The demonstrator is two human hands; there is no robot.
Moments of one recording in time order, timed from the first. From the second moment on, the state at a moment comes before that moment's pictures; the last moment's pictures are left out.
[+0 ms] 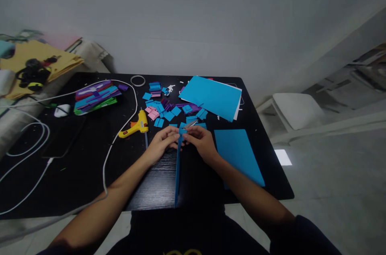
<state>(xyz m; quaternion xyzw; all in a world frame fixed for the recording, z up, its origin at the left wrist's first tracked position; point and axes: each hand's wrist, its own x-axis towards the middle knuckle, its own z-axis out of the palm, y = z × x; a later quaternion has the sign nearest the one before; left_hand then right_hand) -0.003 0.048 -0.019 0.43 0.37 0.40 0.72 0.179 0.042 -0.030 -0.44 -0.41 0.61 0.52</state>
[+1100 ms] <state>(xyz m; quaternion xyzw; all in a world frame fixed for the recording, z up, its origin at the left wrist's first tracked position) -0.007 0.048 -0.015 0.47 0.40 0.38 0.69 0.180 0.039 -0.027 -0.45 -0.40 0.59 0.54</state>
